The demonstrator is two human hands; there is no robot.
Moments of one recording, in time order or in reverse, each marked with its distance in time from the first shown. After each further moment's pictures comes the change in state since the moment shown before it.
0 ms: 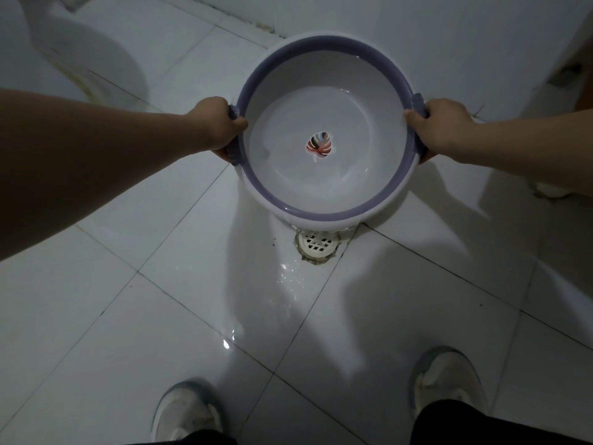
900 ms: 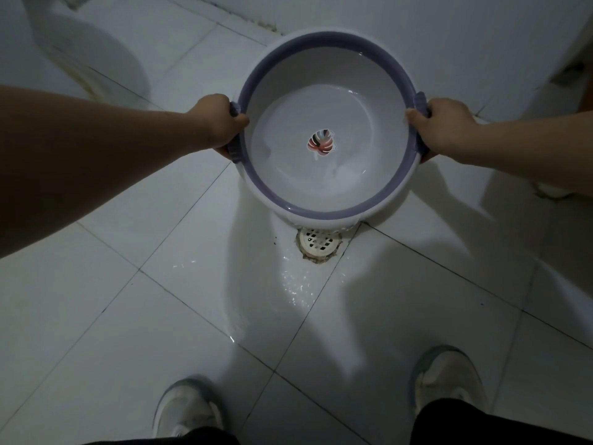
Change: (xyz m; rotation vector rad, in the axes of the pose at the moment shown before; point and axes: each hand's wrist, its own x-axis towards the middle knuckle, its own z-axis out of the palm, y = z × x) left_hand 0.002 -0.001 0.001 0.141 0.066 0.053; right_hand -0.004 0.000 0.000 -0.046 0.013 -0.044
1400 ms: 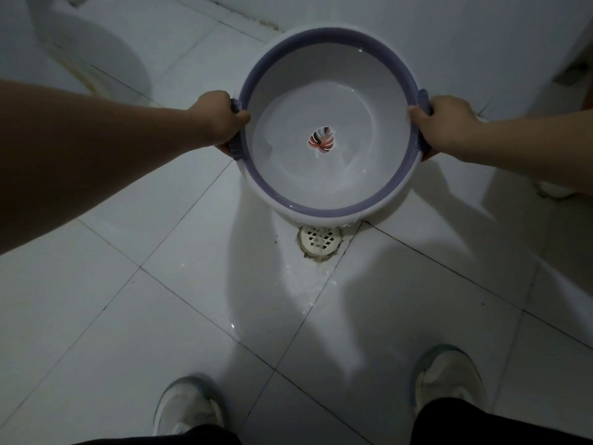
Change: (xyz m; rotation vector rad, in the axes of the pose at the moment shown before) left_hand 0.002 -0.003 -0.002 -0.145 -0.044 -0.032; right_hand 0.004 0.000 0.001 0.055 0.005 0.011
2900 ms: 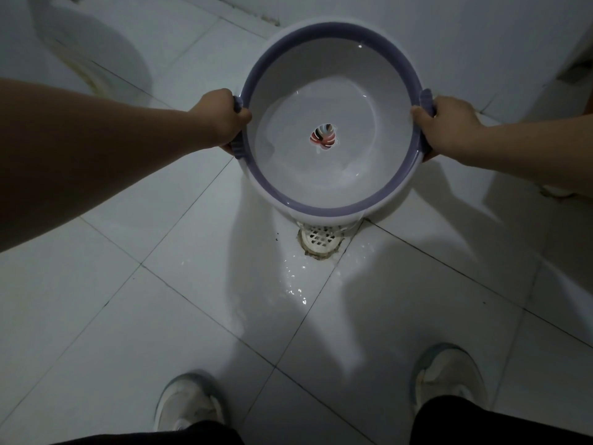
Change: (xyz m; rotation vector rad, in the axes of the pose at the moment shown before) left_hand 0.001 -0.004 0.007 0.048 0.055 0.067; right_hand 0.004 0.012 0.005 -0.131 0.078 -0.099
